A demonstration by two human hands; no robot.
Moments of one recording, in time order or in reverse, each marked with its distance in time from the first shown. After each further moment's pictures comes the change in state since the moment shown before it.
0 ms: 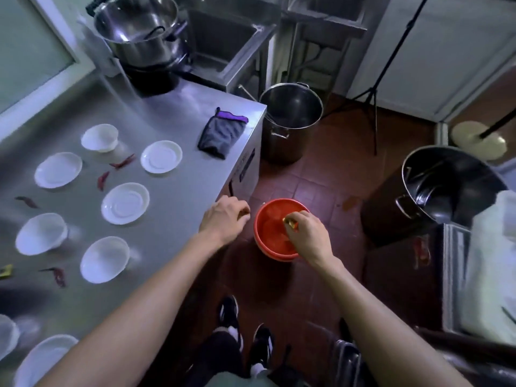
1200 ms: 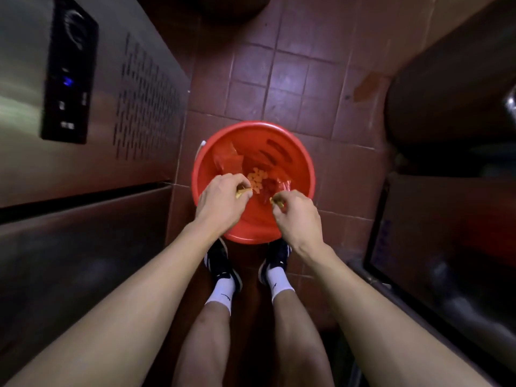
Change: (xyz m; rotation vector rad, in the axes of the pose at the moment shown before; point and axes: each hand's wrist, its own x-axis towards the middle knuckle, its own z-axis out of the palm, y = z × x) left_hand 0.263 -0.072 0.448 -0.185 -0.442 -0.203; right_hand 0.172 0.309 0.308 0.064 -0.369 0.513
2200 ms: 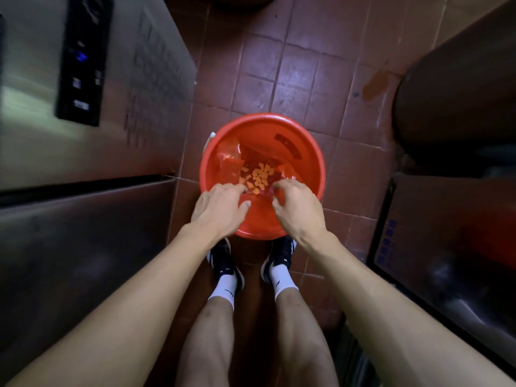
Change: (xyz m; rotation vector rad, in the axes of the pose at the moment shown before) left_hand -0.018 -0.028 -0.003 0.211 -0.205 -0.016; right_hand 0.010 -0.023 0.009 -0.150 -0.067 -0.090
